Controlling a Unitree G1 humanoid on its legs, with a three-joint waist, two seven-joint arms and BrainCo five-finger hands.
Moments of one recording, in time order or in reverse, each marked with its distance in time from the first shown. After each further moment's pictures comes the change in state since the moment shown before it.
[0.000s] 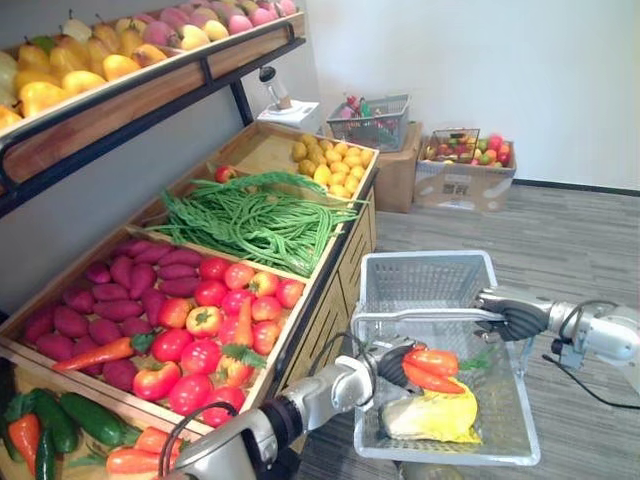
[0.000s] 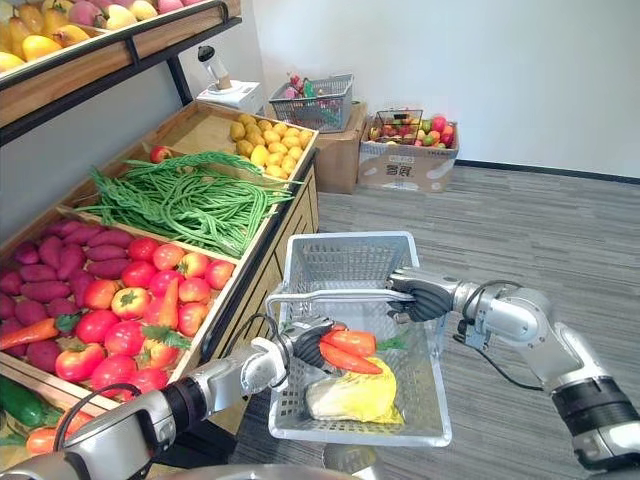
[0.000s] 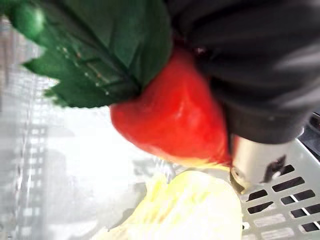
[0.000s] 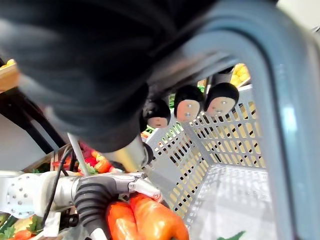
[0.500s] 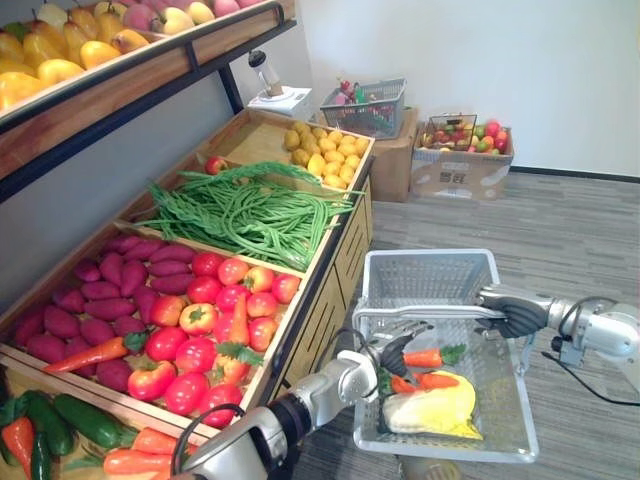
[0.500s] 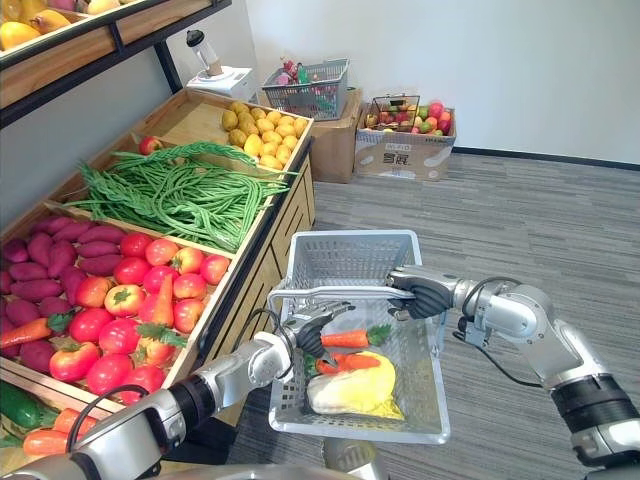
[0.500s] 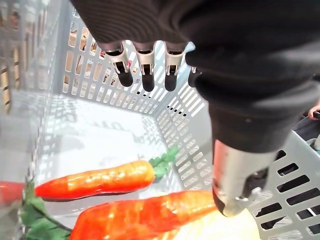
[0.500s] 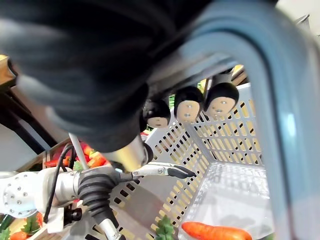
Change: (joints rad) left arm 0.000 -0.036 0.051 0.014 0.042 0.056 0.023; right arm -0.002 0.008 0.000 -0.004 0.001 0.048 0.018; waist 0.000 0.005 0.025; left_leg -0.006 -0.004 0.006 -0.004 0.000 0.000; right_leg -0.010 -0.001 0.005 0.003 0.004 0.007
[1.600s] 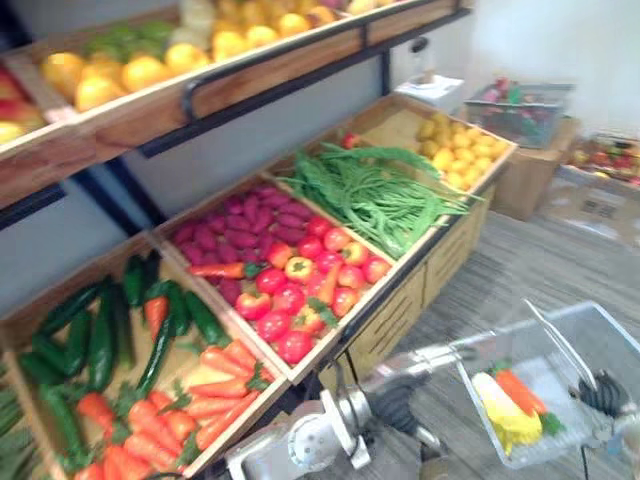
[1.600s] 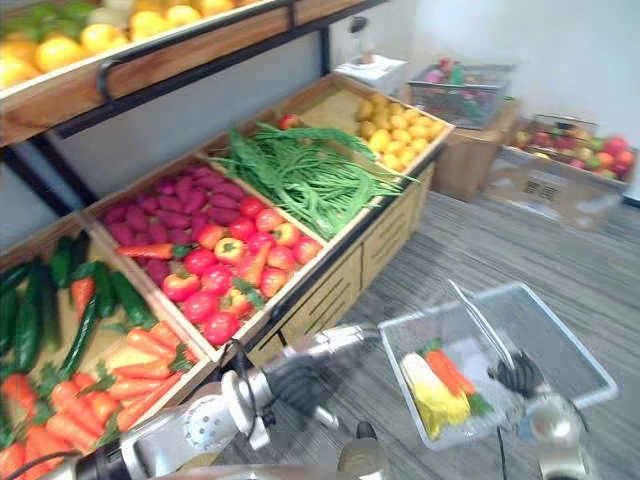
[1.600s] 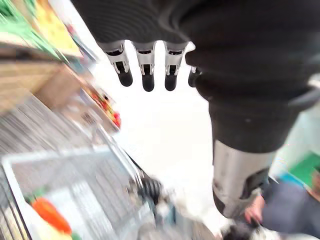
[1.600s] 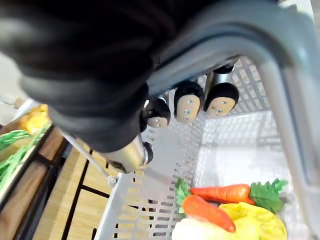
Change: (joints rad) left arm 0.422 0.357 0.141 -0.900 -0.209 -0.110 -0.104; right arm 0.293 0.412 -0.548 0.613 -0.127 0.429 -0.504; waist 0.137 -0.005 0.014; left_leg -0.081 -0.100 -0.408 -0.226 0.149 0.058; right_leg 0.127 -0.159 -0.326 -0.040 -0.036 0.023
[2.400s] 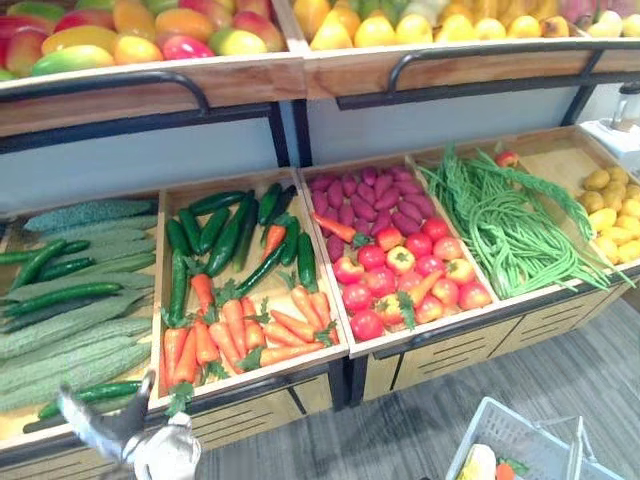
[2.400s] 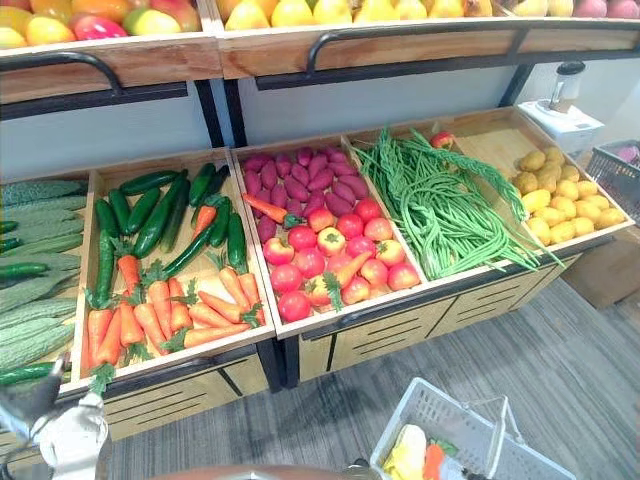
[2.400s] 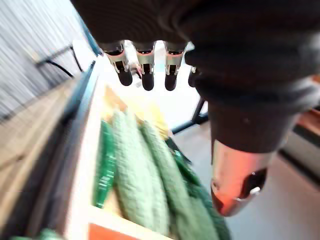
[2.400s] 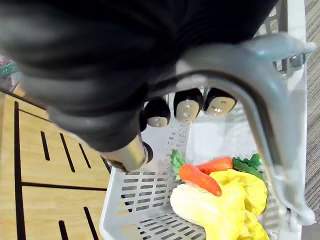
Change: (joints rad) left arm 0.265 -0.370 1.157 0.768 -0.191 -0.036 0.905; right arm 0.039 0.366 -0.169 0.274 0.285 0.129 -0.262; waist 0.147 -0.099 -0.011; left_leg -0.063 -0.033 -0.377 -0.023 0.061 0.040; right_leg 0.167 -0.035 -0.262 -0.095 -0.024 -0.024
